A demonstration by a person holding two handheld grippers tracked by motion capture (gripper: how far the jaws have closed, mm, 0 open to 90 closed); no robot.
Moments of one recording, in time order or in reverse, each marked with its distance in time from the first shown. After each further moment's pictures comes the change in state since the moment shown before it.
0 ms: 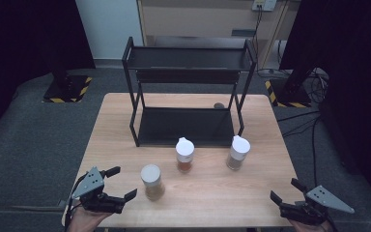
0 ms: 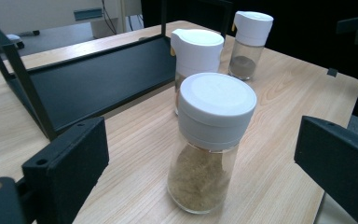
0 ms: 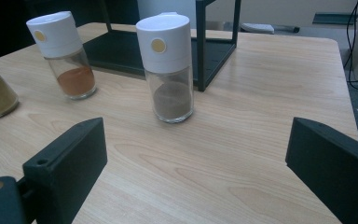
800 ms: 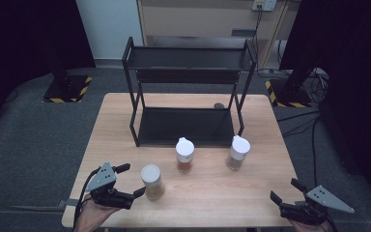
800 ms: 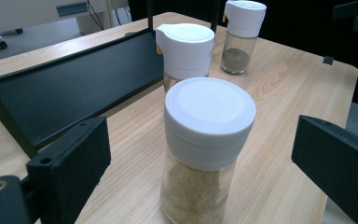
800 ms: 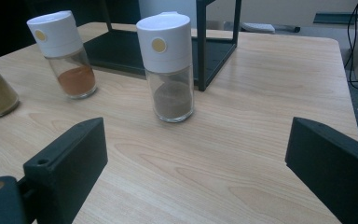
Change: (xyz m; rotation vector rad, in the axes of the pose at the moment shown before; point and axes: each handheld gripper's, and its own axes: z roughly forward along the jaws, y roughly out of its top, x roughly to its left) left arm 0.005 0.012 0.025 0.031 -0.042 0.029; right arm 0.000 0.000 0.000 0.002 0.002 -0.001
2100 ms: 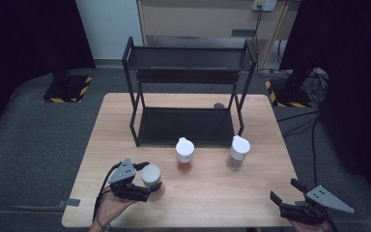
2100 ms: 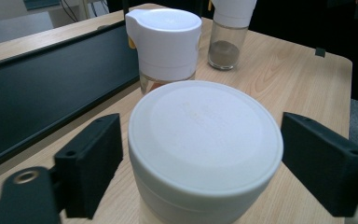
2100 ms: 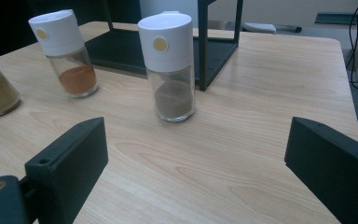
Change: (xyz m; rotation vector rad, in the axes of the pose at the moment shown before) left arm 0.011 -0.003 0.052 0.019 -0.074 0.027; right arm -0.001 0.000 0.000 0.000 0.005 -0.005
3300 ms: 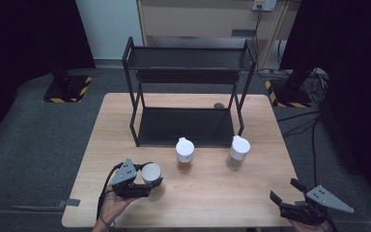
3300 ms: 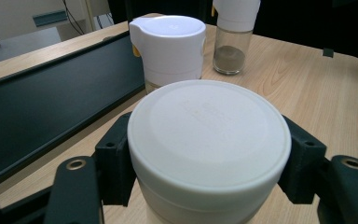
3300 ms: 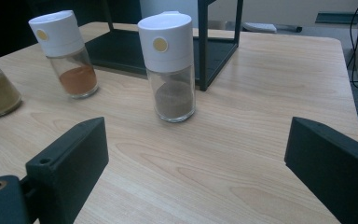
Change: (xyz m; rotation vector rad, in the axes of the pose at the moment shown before) left arm 0.000 -0.007 0.004 -0.036 0.015 0.029; right arm -0.001 0.000 0.000 0.000 0.002 0.004
